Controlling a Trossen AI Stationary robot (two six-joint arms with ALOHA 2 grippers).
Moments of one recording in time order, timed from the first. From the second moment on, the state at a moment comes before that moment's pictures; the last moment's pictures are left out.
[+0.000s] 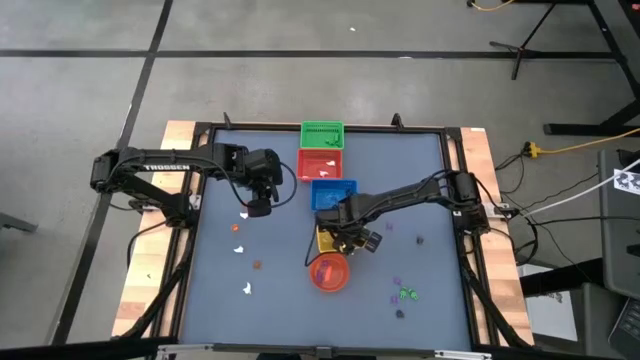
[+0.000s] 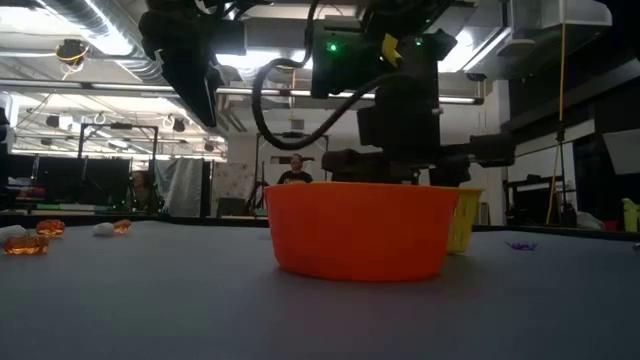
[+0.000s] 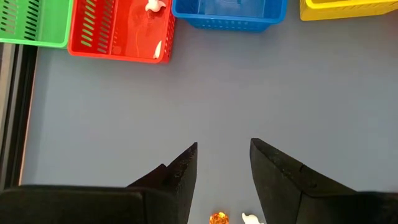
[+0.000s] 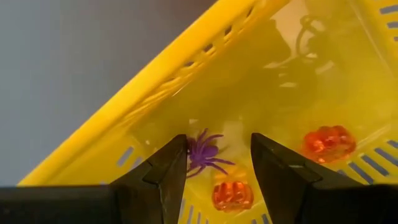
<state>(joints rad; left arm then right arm) 0.18 1.32 1.10 -0.92 -0.11 0.06 0.10 2.06 1.46 -0.92 -0.08 -0.95</state>
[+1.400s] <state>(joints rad) 0.18 1.32 1.10 -0.92 -0.11 0.06 0.10 2.06 1.44 -0.85 -0.07 -0.95</state>
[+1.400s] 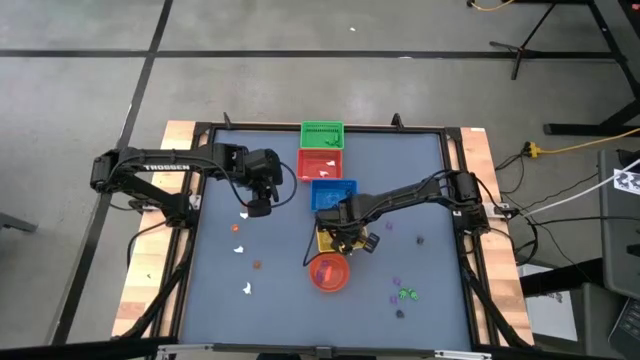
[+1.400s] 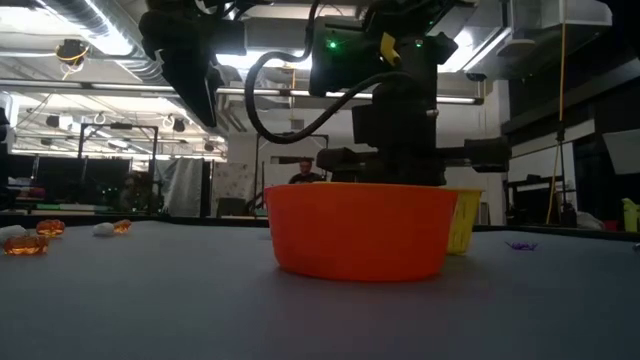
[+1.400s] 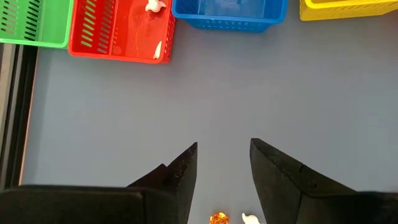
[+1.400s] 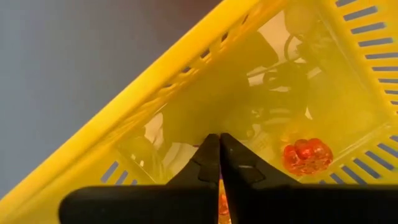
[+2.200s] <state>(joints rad) 0.18 1.32 1.10 -0.92 -0.11 0.06 0.10 2.07 1.70 -1.01 -0.09 -0.86</state>
